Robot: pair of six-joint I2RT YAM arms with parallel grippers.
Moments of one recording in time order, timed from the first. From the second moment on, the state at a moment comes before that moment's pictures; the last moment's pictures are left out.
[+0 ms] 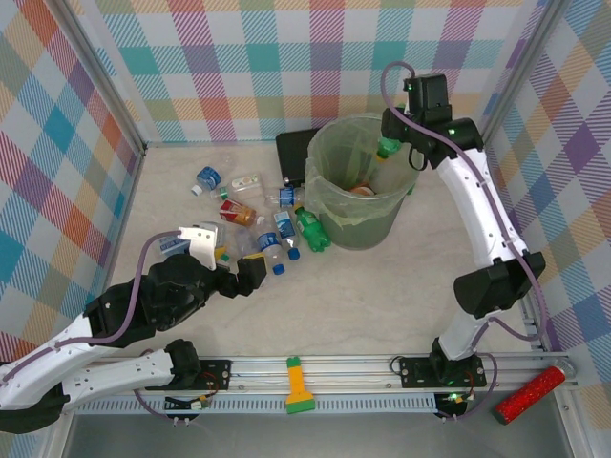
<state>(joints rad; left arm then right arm) -1.10 0.66 1.00 -0.79 -0.48 -0.57 0.31 1.74 2.04 -0.91 0.24 0.21</state>
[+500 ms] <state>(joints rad) -1.10 0.63 1.00 -0.80 -0.49 -0.57 0.31 1.76 2.04 -0.95 0.31 0.17</state>
